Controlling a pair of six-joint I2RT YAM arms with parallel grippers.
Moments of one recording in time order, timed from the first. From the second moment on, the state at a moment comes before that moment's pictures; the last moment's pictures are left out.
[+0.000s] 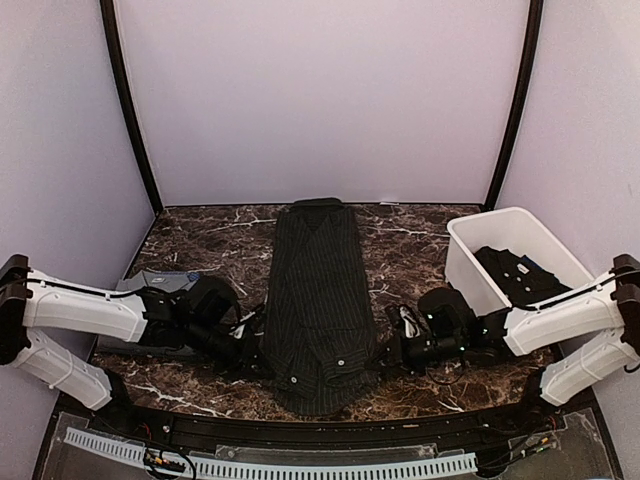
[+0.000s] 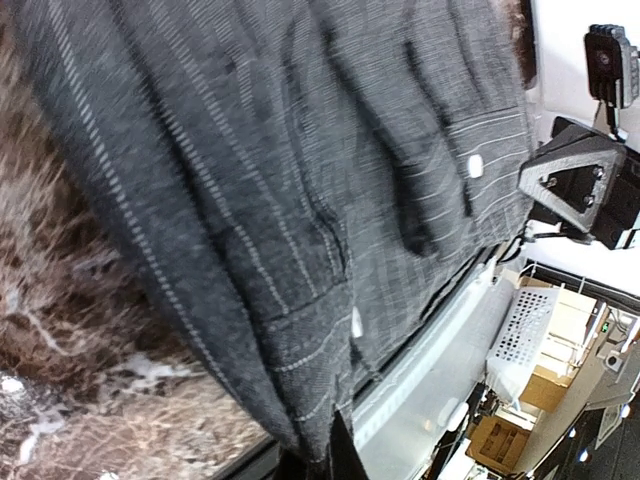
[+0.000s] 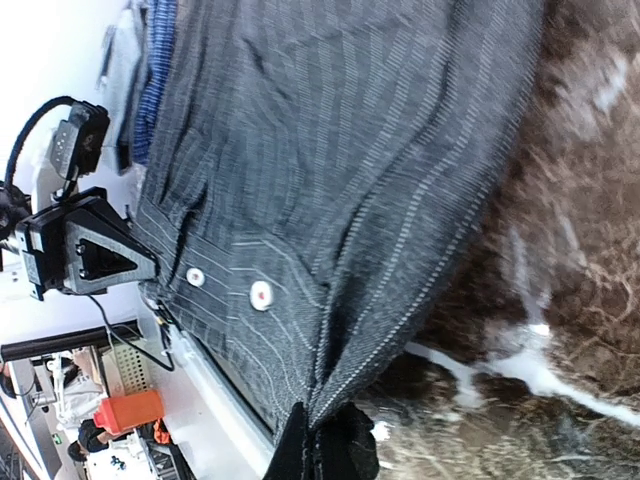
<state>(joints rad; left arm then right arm) -0.90 1.34 0.55 -0.17 0.54 -0.95 1.00 1.34 0.42 0.23 -0.36 1.09</state>
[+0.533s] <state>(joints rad) -0.67 1.46 0.86 -0.17 0.53 -0.95 0.81 1.56 0.77 0.19 -0.34 1.00</state>
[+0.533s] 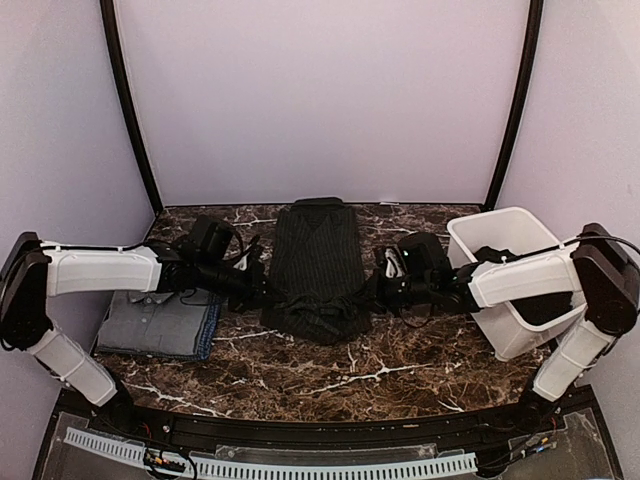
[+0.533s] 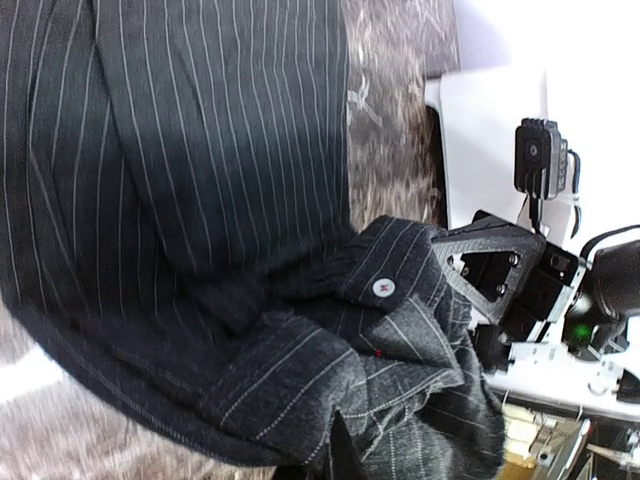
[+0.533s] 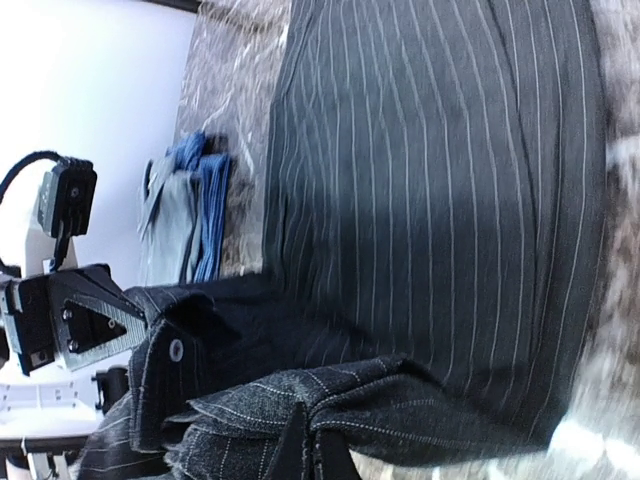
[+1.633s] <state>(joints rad) -0.42 1.92 1.18 0.07 0.49 -1.01 0.57 1.97 1.13 0.32 -0.28 0.96</state>
